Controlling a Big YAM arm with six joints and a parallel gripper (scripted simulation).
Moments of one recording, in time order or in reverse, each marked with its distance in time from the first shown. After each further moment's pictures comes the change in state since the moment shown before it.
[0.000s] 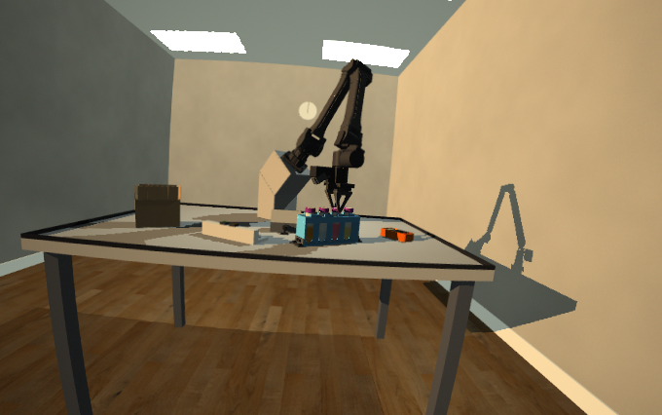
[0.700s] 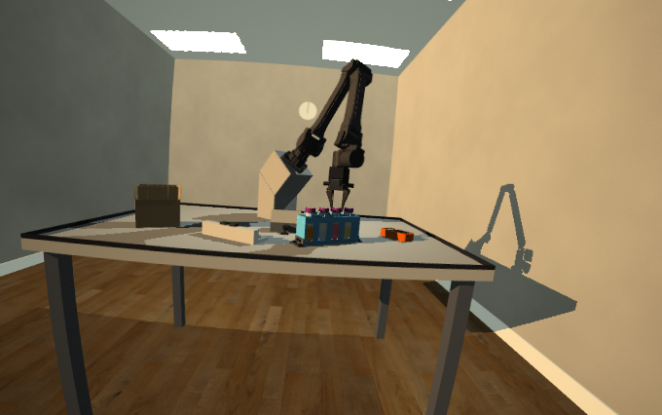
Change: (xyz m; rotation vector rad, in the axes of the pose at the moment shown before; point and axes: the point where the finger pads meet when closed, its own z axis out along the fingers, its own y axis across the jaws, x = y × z) arm 0.000 0.000 0.000 0.001 -0.002 -0.868
